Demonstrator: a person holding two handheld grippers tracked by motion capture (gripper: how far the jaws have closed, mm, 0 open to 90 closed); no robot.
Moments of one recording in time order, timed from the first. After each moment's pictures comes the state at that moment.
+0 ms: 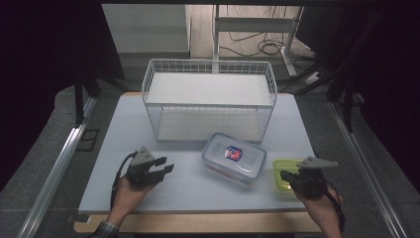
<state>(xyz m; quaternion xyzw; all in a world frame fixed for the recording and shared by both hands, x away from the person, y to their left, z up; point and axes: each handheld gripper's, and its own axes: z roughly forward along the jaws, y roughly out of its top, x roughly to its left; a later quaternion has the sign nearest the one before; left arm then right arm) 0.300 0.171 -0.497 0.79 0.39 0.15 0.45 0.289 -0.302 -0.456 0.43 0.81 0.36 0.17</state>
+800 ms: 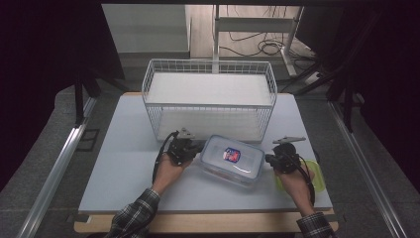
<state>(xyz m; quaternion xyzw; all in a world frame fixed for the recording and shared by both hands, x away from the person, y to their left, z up) 0.366 0.094 -0.507 0.81 0.39 0.11 0.43 0.359 -0.256 -0.478 0.48 0.81 0.30 0.16</state>
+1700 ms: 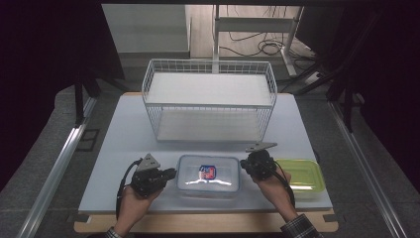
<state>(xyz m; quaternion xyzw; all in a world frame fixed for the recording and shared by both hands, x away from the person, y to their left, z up) 0.262 0.163 -0.496 0.79 0.42 0.13 0.43 0.337 -0.191 -0.481 0.38 0.85 0.32 0.15</state>
